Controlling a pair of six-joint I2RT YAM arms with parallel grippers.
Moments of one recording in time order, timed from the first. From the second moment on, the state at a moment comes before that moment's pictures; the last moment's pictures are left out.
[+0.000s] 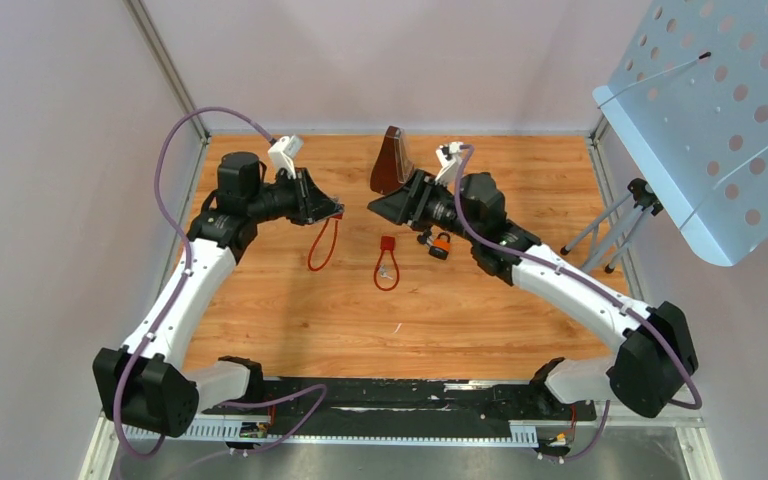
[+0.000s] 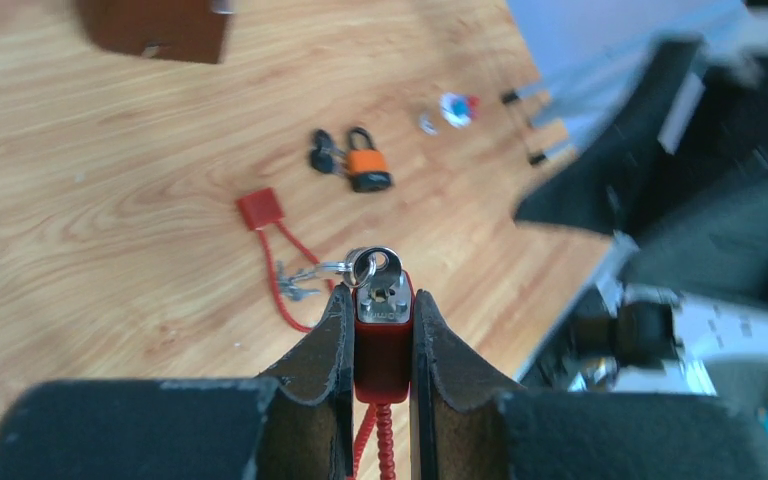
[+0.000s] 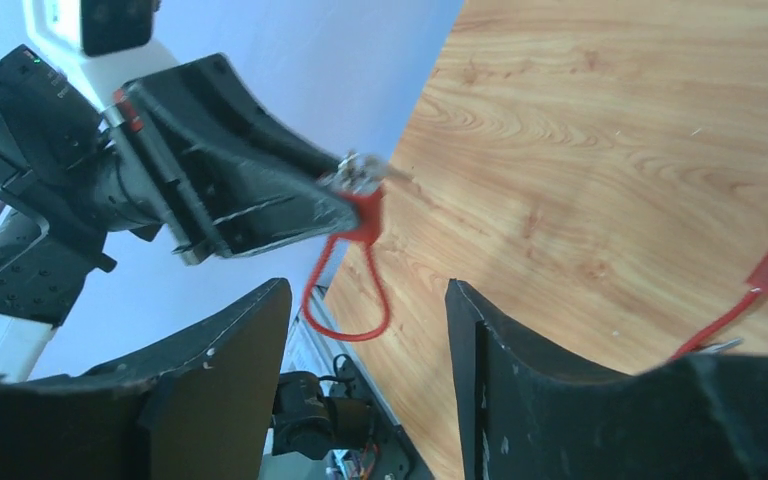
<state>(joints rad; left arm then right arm) -0.23 1.18 1.07 -0.33 0.61 -0.41 0.72 1.34 1.03 0.19 -0.24 0.92</state>
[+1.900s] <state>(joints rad) -0.25 1.12 1.17 -0.45 1.47 -0.15 0.71 1.51 1.33 0.33 -1.20 0.32</state>
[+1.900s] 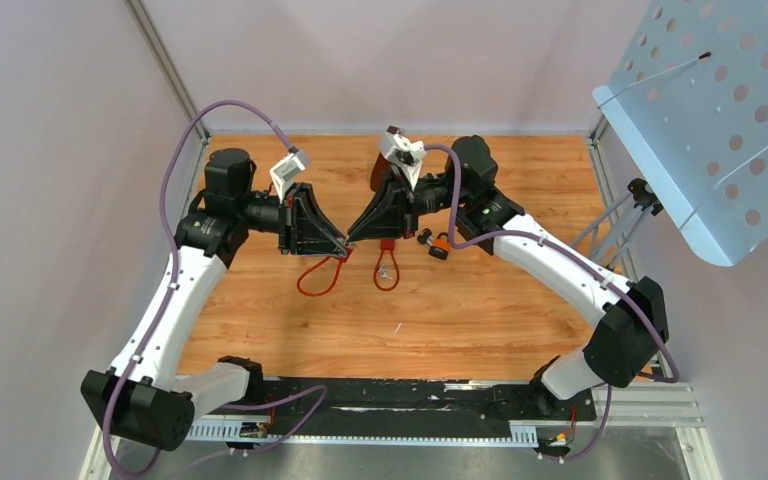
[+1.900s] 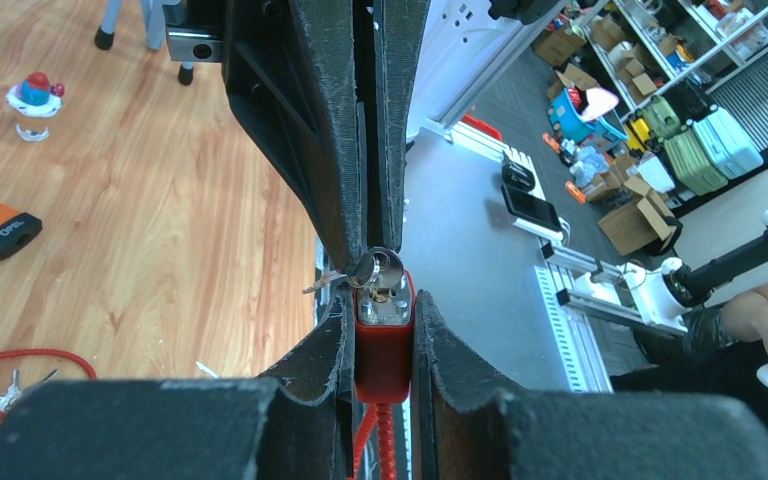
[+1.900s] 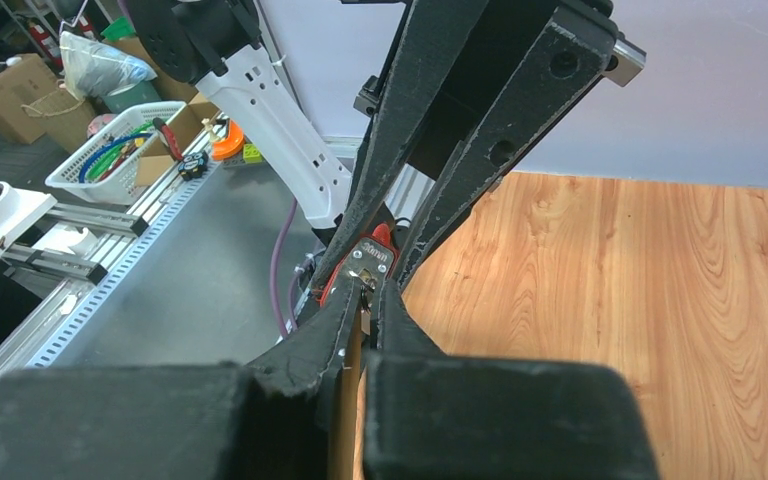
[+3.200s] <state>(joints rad) -0.25 1.11 1.24 -0.70 1.00 0.04 0.74 1.45 1.39 0.00 -0.64 0.56</state>
